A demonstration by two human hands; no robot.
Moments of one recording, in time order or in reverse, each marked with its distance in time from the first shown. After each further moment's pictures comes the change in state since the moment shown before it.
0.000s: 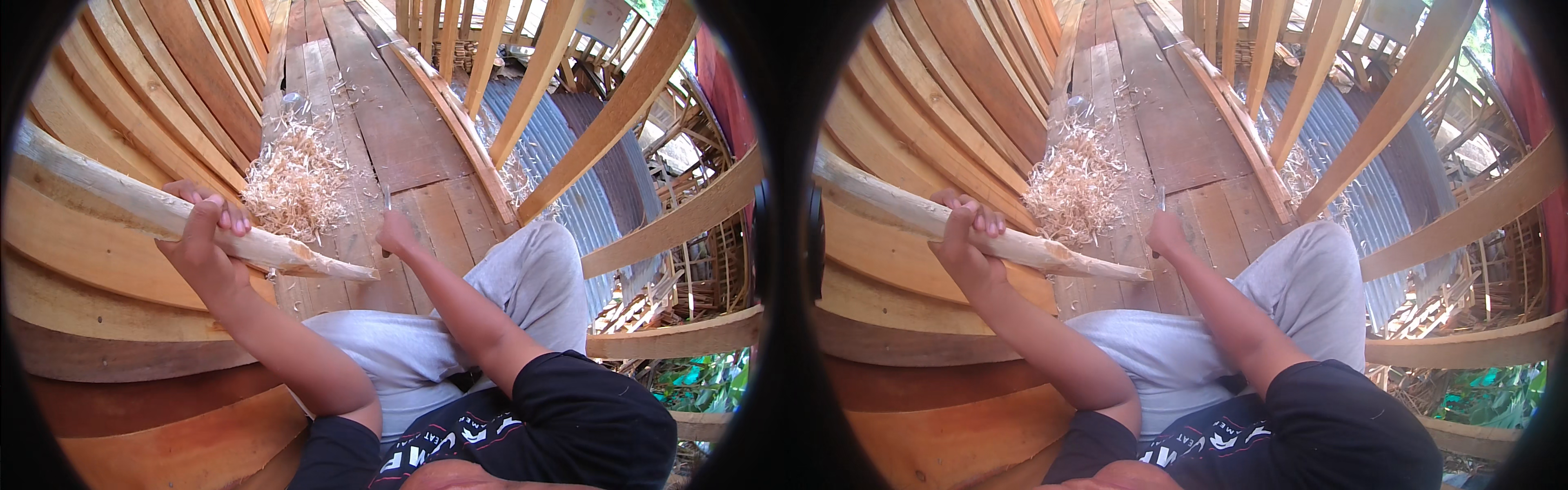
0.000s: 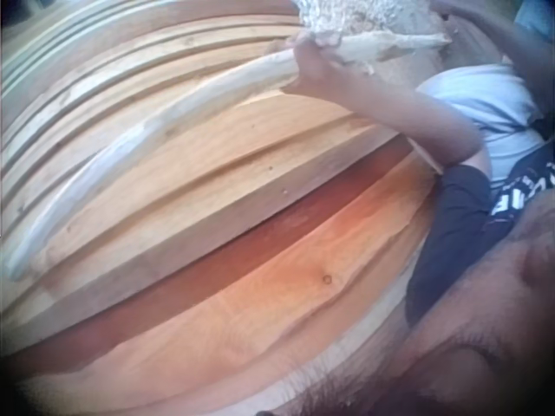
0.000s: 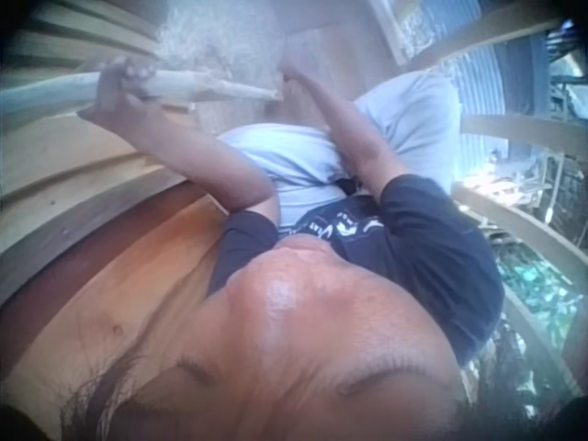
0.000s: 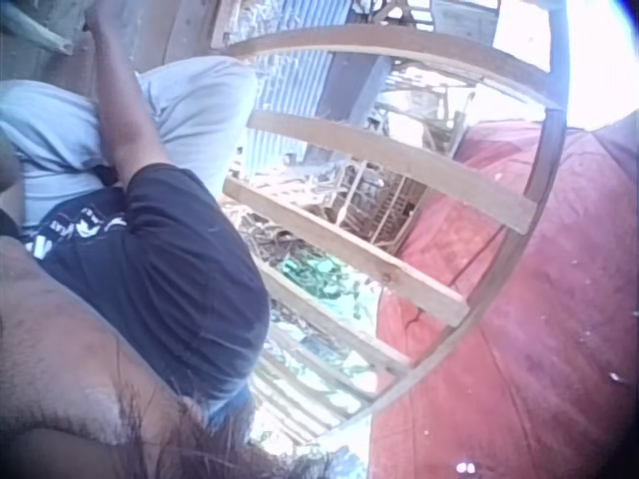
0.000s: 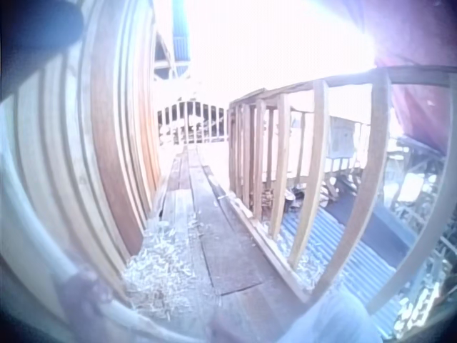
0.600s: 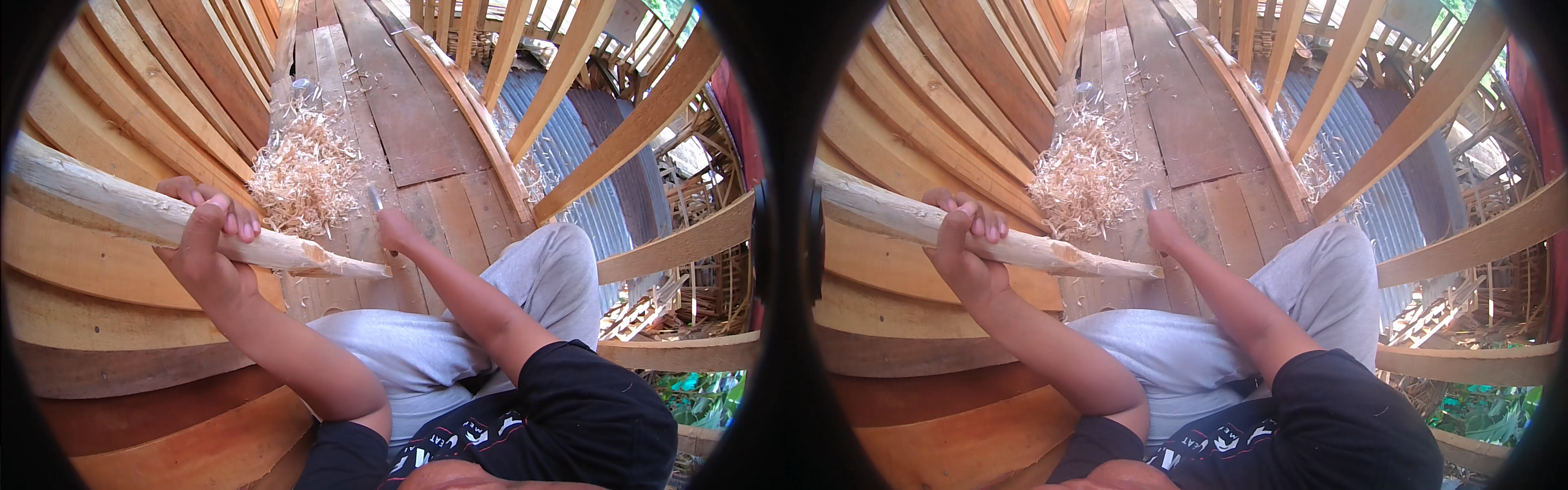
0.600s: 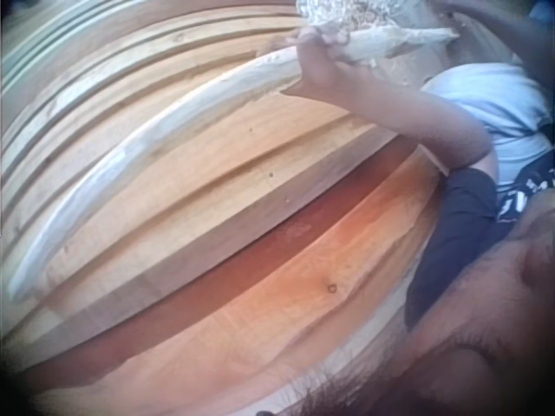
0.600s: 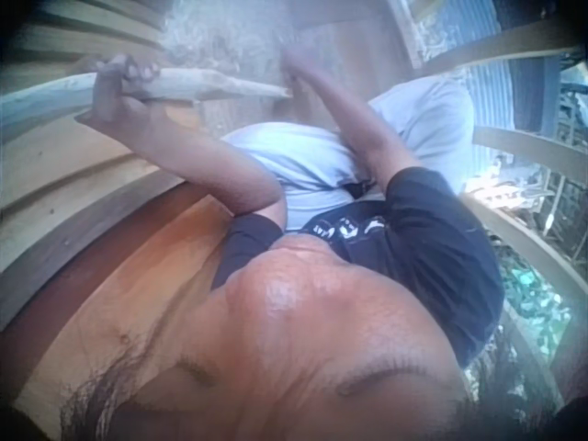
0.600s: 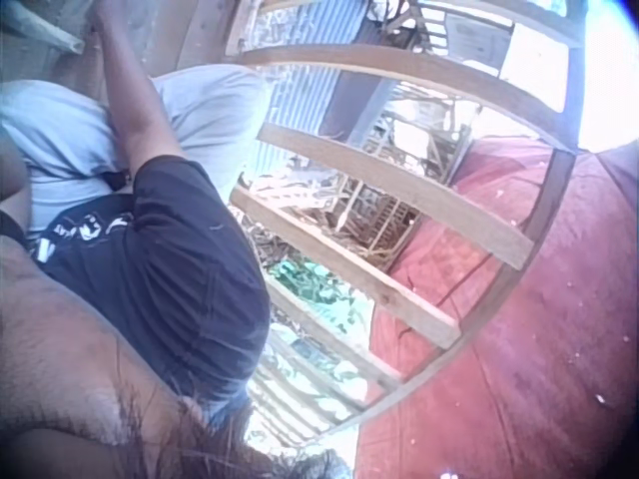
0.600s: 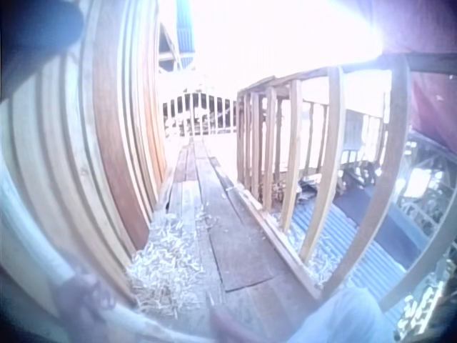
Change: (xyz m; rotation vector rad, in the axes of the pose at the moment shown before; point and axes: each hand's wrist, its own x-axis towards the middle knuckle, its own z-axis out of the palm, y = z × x) left_hand 0.002 -0.002 0.001 0.008 -0.034 -0.011; right_hand 0.024 0.004 0.034 -0.152 -0.202 -0.211
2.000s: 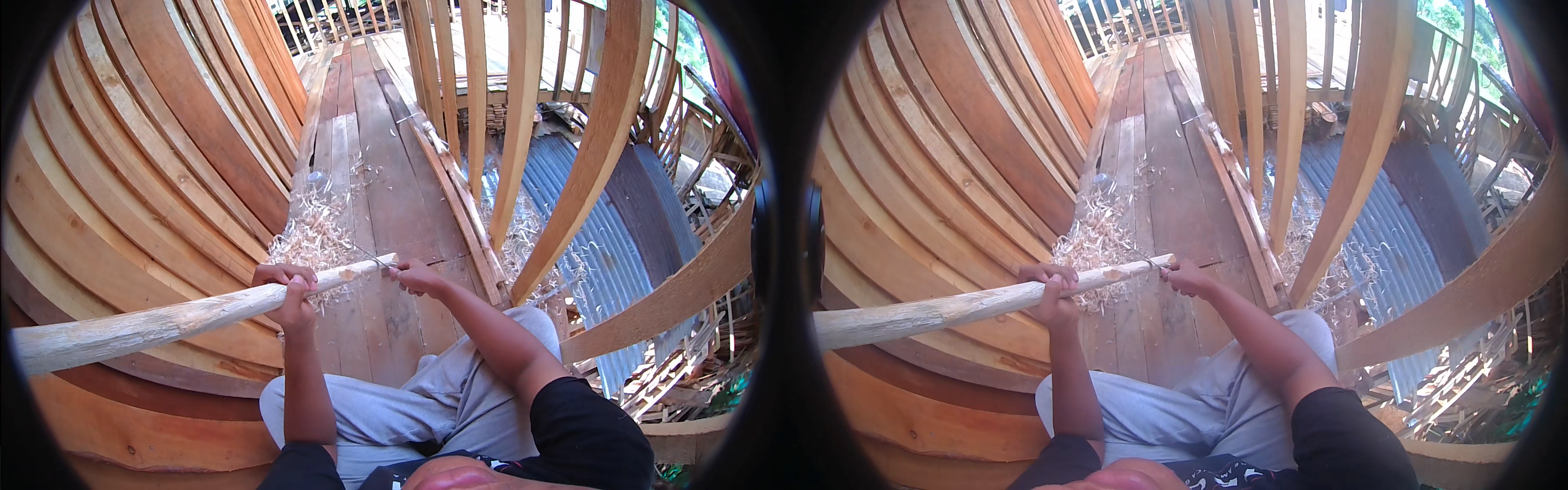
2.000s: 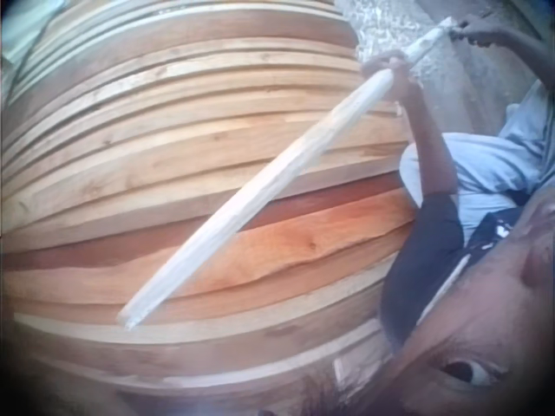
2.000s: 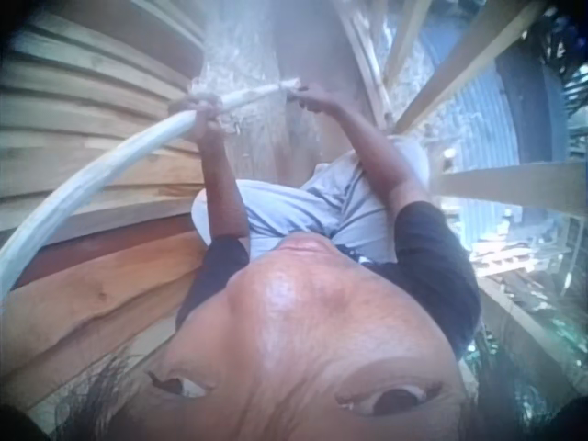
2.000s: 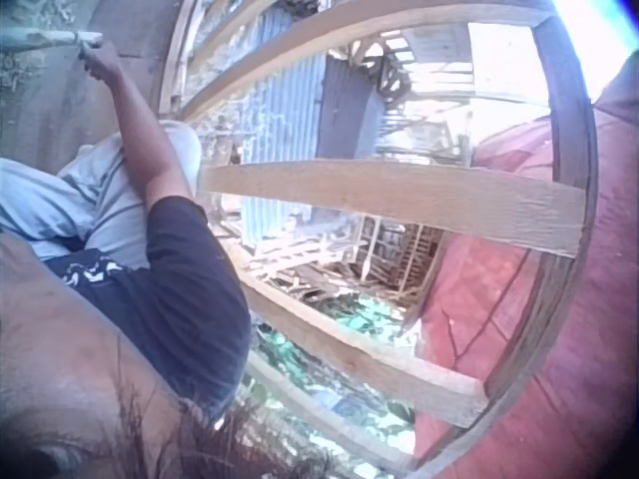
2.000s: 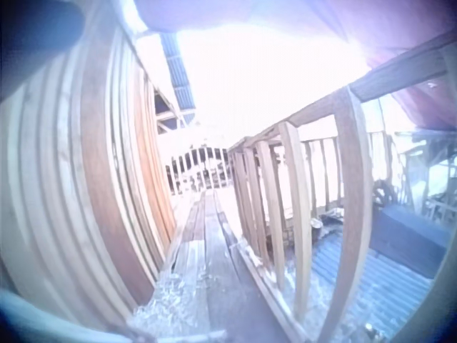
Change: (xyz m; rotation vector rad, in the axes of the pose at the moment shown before) left_hand -0.039 -0.091 0.099 0.032 -0.139 0.347; right_hand -0.020 0.072 -0.164 0.729 -0.266 0.100
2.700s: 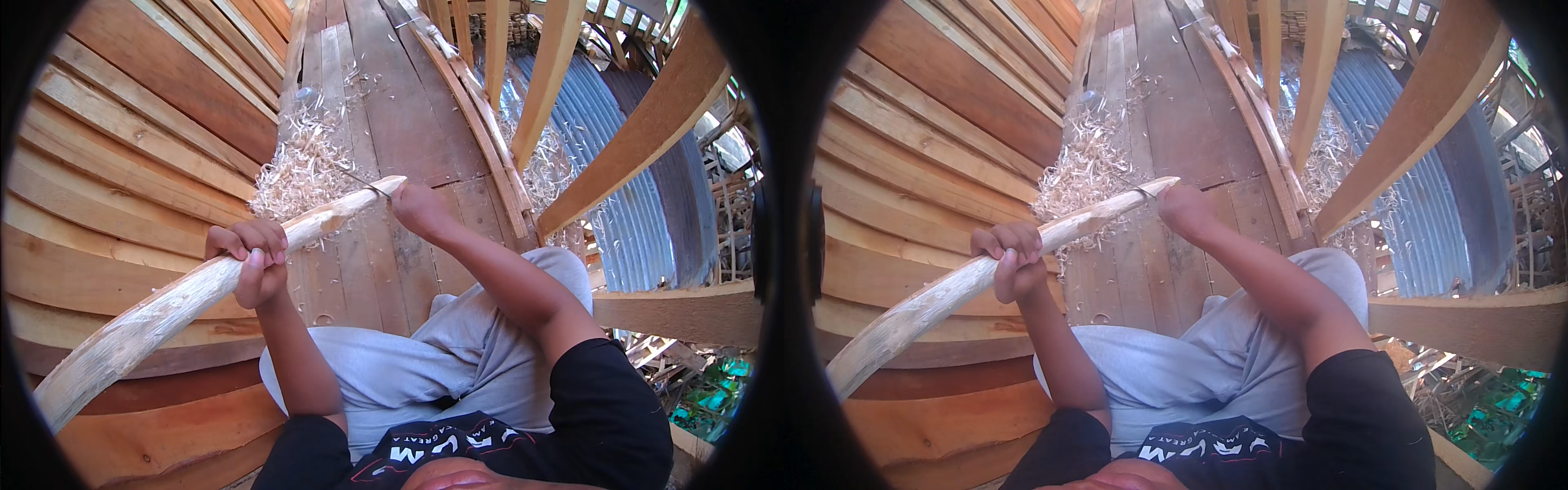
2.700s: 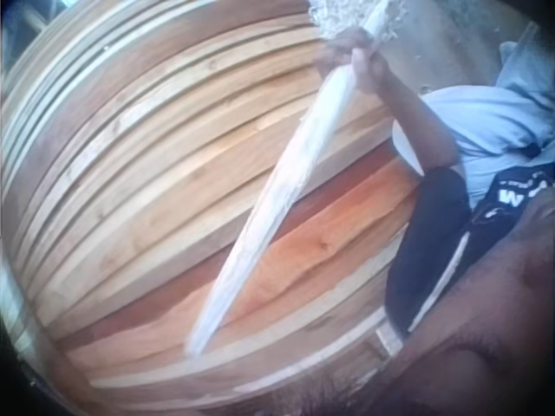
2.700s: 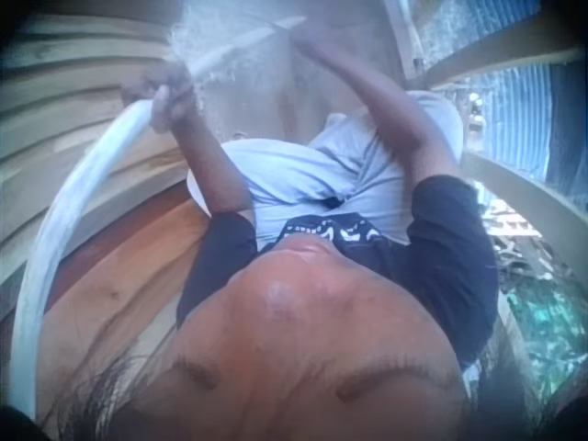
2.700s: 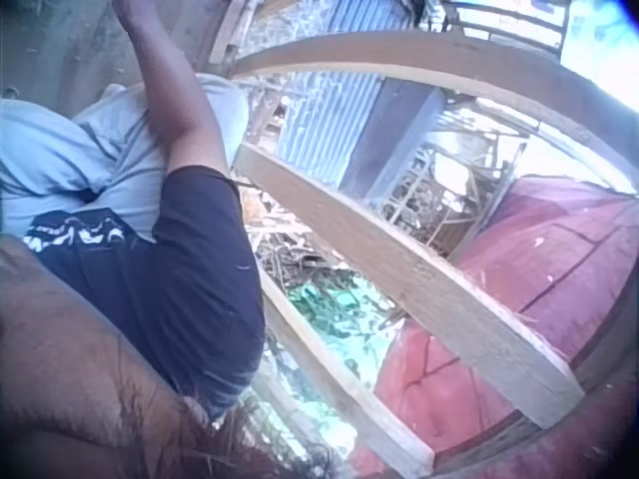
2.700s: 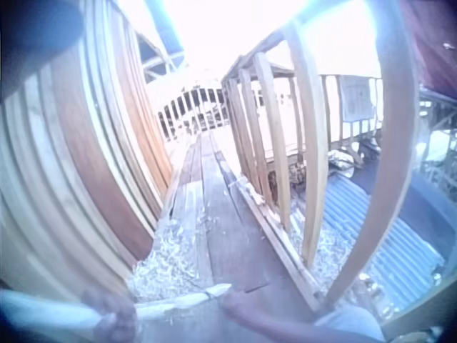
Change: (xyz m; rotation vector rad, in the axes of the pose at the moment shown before) left_hand 0.010 -0.019 -0.036 -0.199 -0.290 -0.053; right_hand 0.019 0.007 0.028 -0.510 0.408 -0.148
